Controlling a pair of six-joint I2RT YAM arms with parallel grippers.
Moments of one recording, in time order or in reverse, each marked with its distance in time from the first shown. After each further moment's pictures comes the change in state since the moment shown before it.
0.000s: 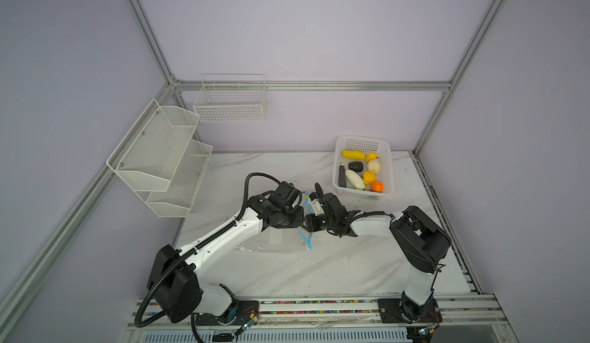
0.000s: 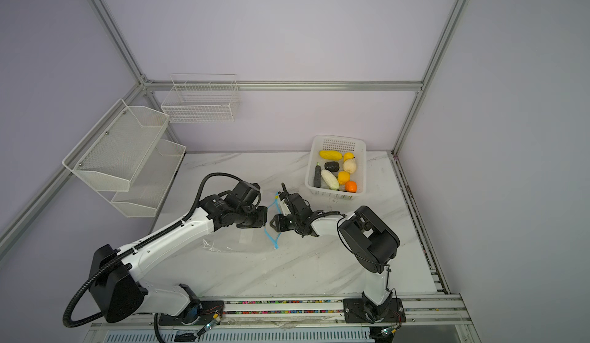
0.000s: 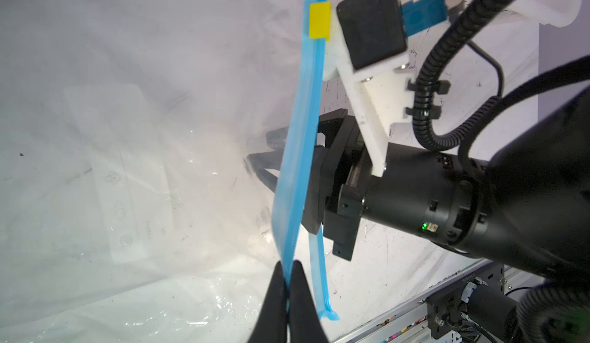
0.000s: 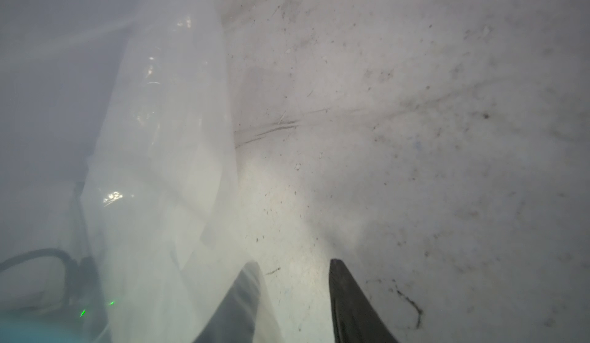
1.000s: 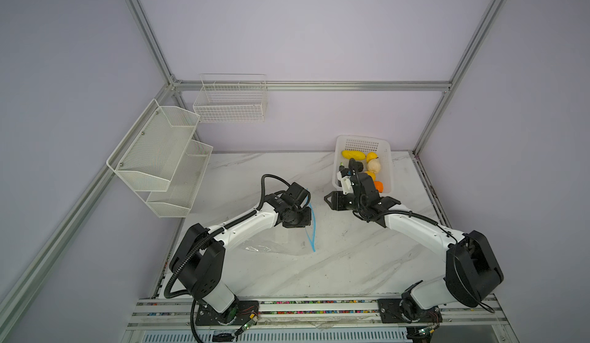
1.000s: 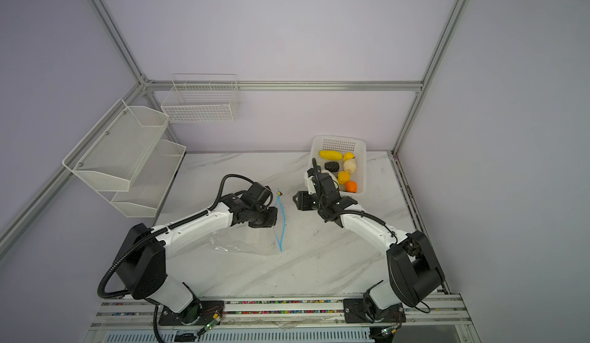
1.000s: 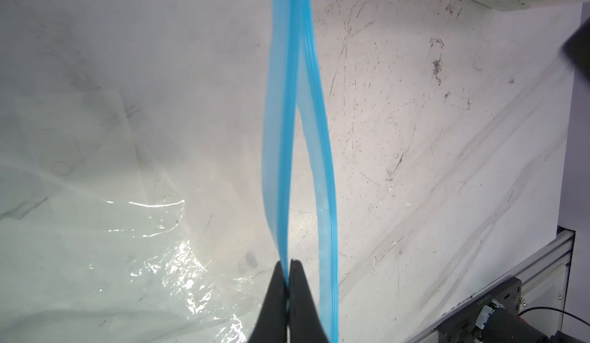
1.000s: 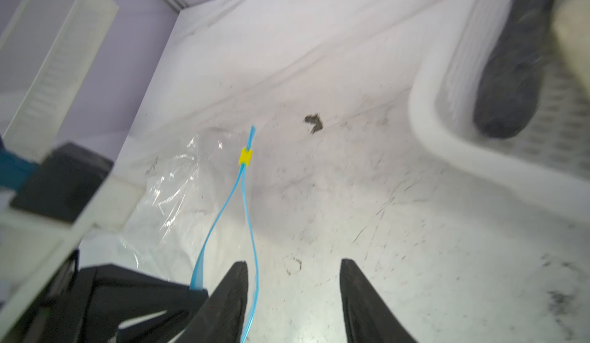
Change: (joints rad) left arm 0.004 0.169 0.000 0.128 0.046 0.004; right arm -0.225 -0.363 0.087 -0.335 0.154 -0.086
